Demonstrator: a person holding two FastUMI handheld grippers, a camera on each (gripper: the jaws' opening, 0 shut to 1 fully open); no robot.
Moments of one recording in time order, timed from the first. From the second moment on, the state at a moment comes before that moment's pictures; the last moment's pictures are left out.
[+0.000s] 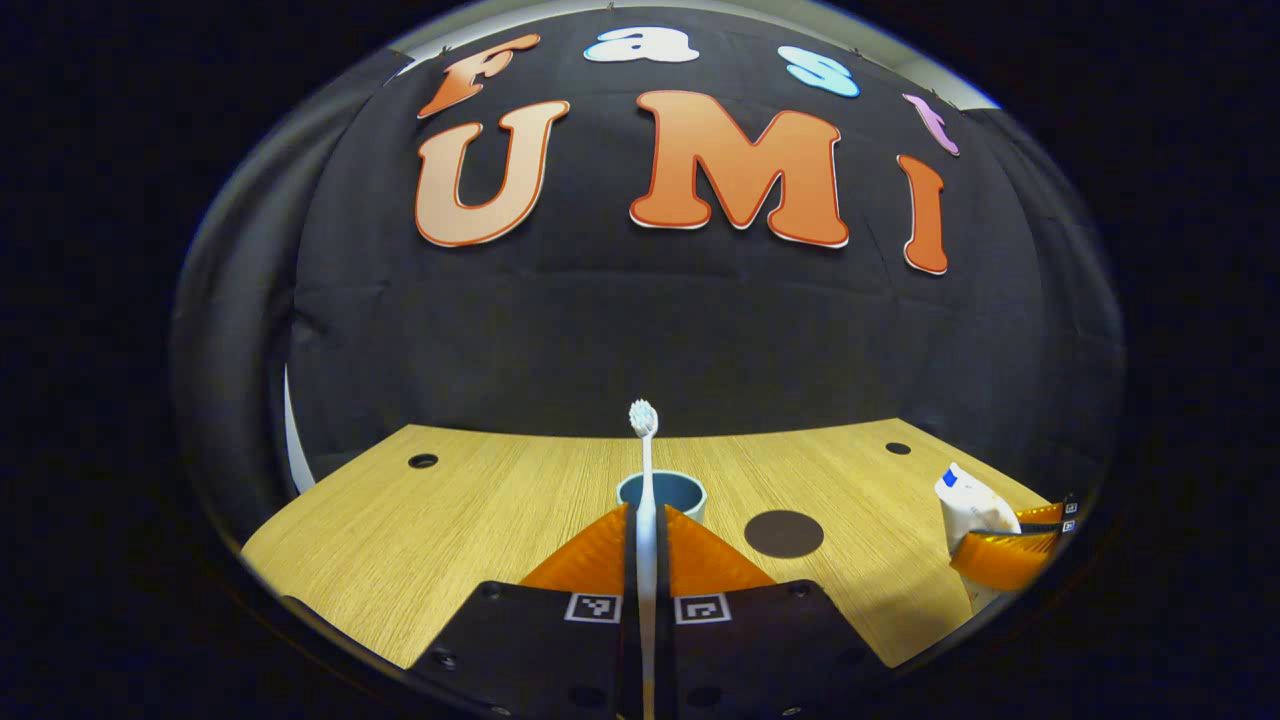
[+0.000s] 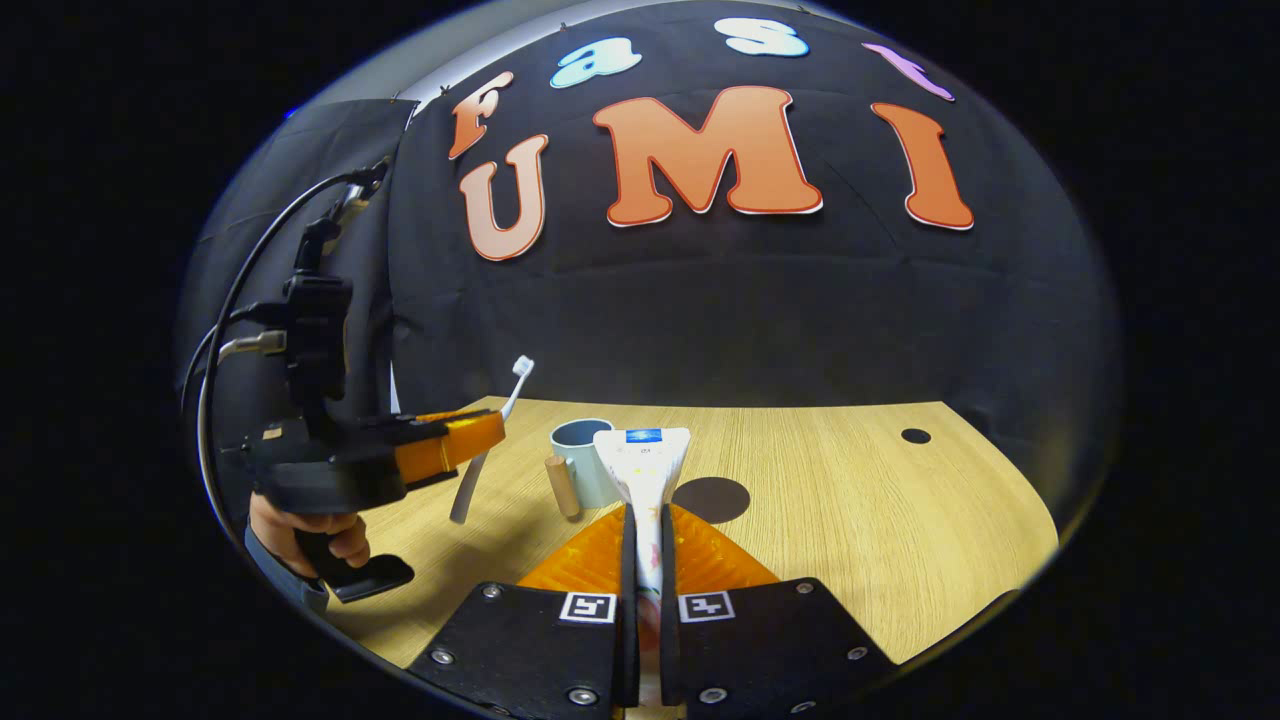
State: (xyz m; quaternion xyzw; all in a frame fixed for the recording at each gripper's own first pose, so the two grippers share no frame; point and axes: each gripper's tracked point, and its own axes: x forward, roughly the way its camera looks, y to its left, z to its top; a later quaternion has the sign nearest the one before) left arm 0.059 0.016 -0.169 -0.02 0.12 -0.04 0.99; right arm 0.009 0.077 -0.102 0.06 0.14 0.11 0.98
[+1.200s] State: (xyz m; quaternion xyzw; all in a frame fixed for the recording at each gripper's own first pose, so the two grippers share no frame) left arm 0.185 -0.009 -0.137 0.03 -0.04 -0.06 1.00; right arm 0.042 0.065 -0.129 0.04 0.16 0.09 0.98
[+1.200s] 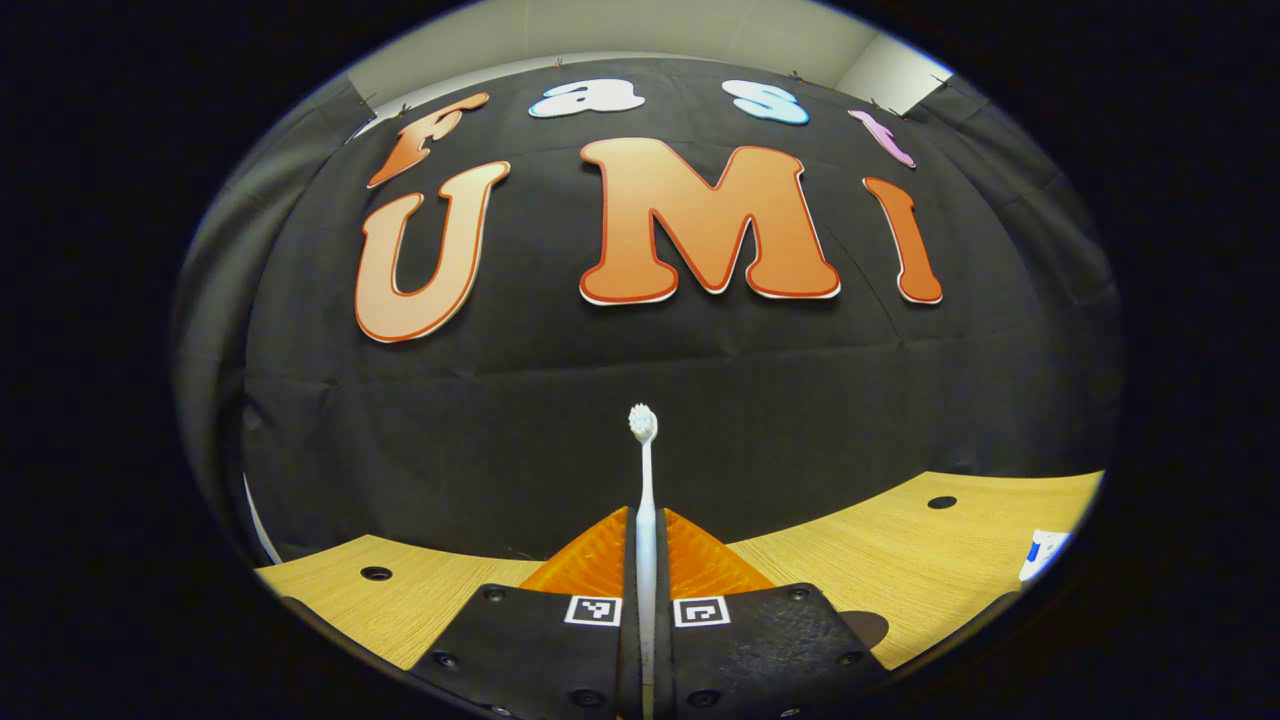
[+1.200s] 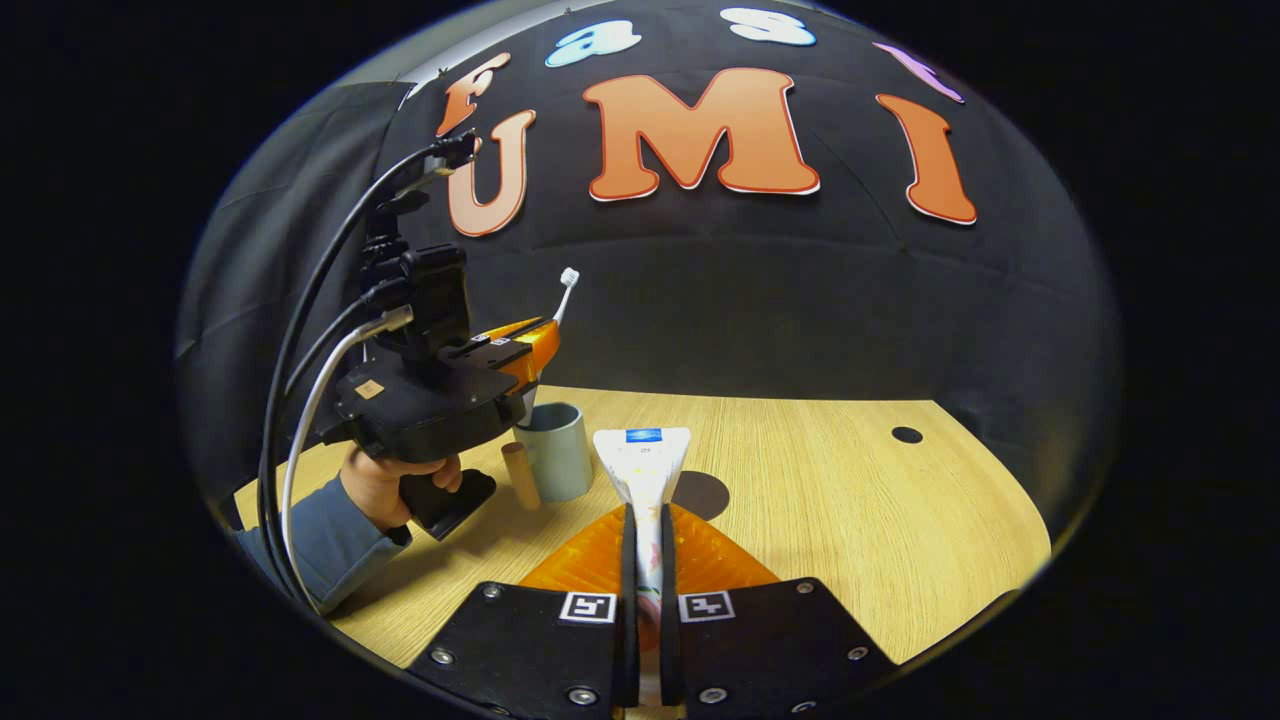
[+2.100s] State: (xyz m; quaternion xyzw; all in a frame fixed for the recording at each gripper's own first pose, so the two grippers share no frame) left arm 0.189 -0.001 -0.206 -0.01 0.07 -0.08 0.99; right arm 0.073 0.075 -0.075 0.03 0.09 0.09 0.99
